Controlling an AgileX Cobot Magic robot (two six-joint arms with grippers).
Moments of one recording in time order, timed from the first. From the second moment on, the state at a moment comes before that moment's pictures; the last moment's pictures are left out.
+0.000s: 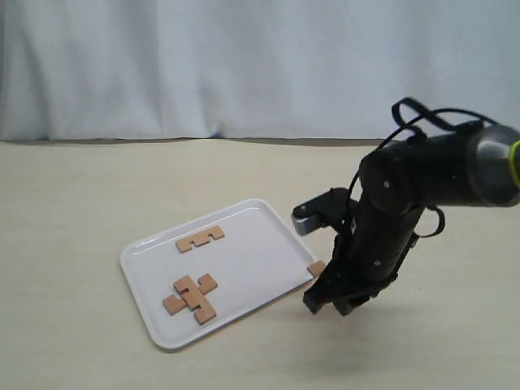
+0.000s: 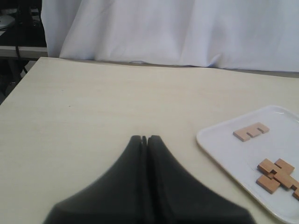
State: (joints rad) left arm -0.05 0.00 0.00 0.05 0.32 -0.13; right arm 0.18 1.86 -1.13 -0.03 0.82 -0.07
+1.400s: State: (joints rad) left arm -0.05 0.00 0.00 0.05 0.32 -0.13; right arm 0.21 1.73 -1.16 0.07 0.99 -0.06
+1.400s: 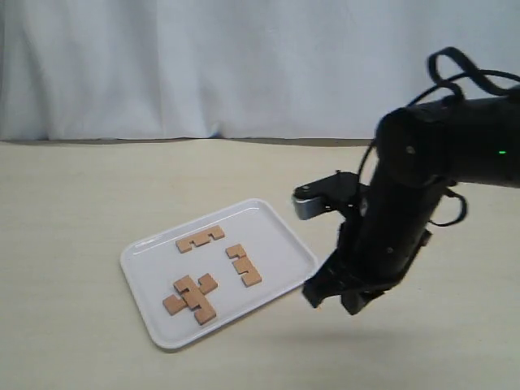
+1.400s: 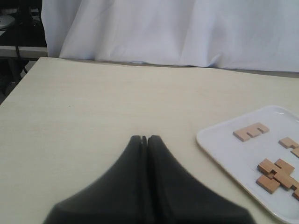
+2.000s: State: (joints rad) left arm -0.05 0.00 0.00 0.05 0.32 -0.13; right arm -0.28 0.85 -0.55 0.11 0.48 -0.04
